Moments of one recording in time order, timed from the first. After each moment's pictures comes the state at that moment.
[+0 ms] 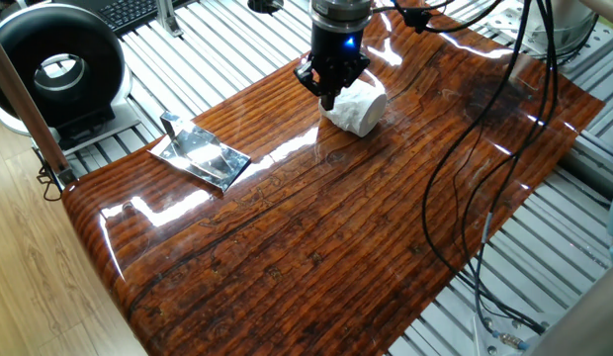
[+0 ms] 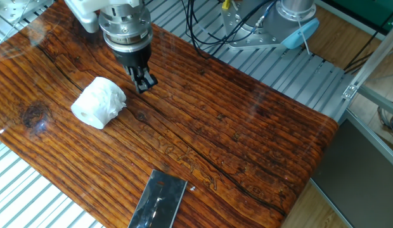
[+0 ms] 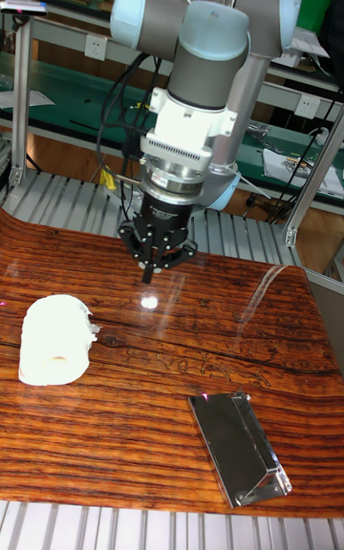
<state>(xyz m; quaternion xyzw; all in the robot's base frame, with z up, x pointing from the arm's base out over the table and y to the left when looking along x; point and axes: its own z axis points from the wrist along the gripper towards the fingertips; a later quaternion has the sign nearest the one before) 0.534 -0.025 0.158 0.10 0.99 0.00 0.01</state>
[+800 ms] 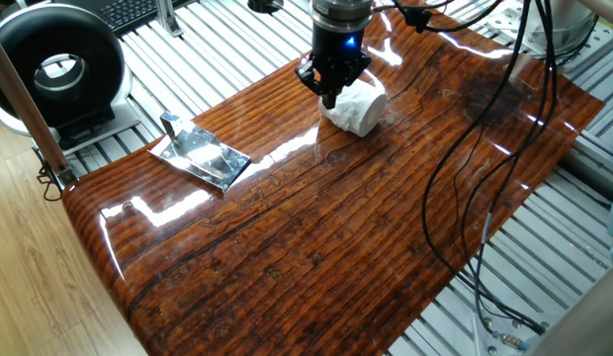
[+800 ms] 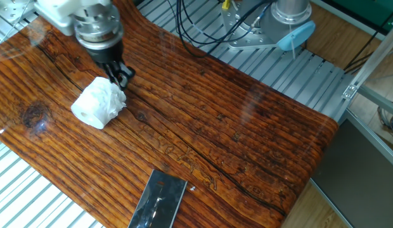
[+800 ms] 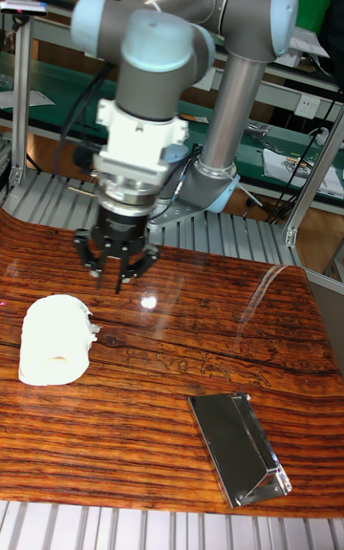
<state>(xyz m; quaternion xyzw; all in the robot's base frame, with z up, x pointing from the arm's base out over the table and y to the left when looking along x) 0.547 -0.094 0.135 0.00 1.00 0.00 0.00</state>
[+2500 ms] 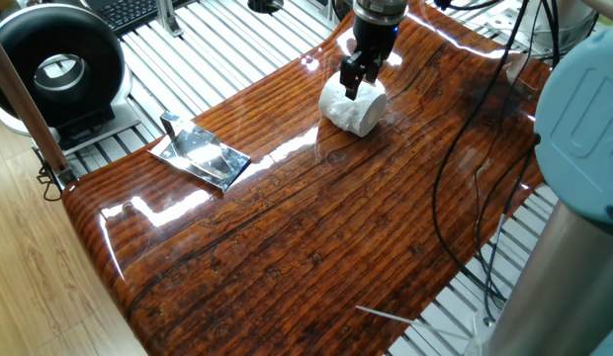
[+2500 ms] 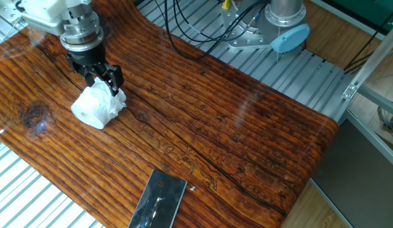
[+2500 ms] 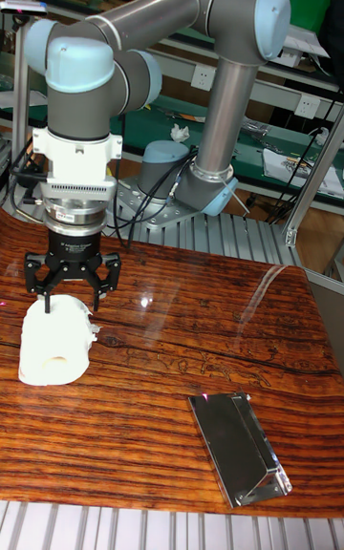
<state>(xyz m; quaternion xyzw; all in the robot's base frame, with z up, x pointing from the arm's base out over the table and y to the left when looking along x) 0.571 -0.133 0.090 -0.11 0.99 0.04 0.04</state>
